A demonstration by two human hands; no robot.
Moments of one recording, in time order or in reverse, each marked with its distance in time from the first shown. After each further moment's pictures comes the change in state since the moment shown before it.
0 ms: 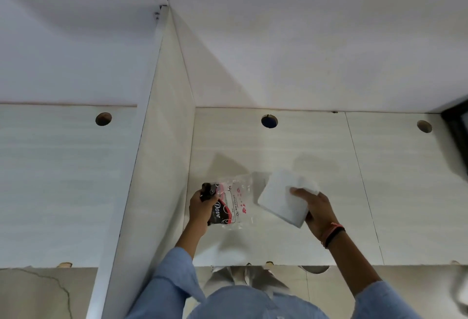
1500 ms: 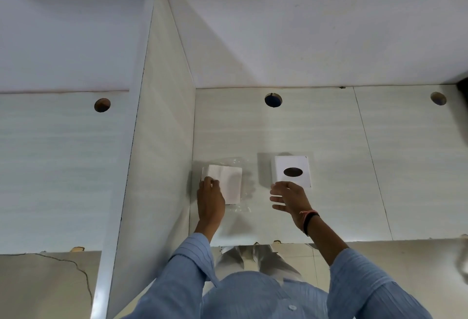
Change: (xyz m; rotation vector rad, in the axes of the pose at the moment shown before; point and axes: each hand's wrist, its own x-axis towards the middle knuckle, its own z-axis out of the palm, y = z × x) left_hand 0.001 -0.042 0.006 1.122 0.174 0.592; right_hand 0.010 0.067 0.037 -0.307 0.018 0.145
